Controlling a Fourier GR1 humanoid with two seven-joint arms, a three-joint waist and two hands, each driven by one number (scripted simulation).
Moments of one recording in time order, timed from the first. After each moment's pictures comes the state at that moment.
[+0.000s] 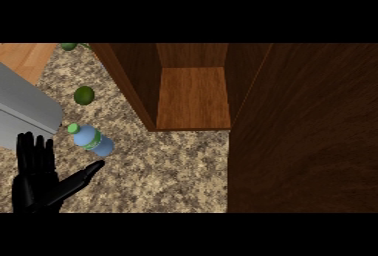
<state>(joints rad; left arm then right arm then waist) 0.17 0.02 0.11 -1.69 0.24 0.39 -0.17 0.94 -0.13 0.01 -2.44 -0.23 0.47 -0.25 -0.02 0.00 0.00</state>
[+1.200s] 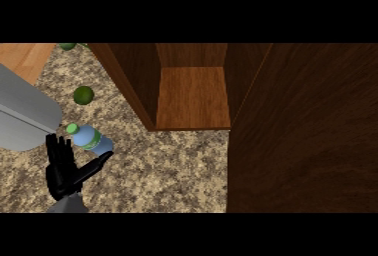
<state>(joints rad) -0.15 0.07 0.35 -0.87 0.36 0.19 -0.64 1.08 -0.13 -0.05 -2.43 -0.22 0.56 -0.41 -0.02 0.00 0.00</state>
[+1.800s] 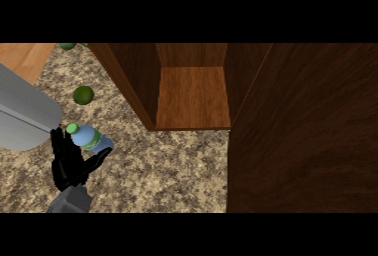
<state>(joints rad) -0.29 0.10 0.42 -0.62 0.45 -0.04 -0.78 1.10 -0.14 -0.11 -2.42 -0.23 0.58 -0.45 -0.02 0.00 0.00</state>
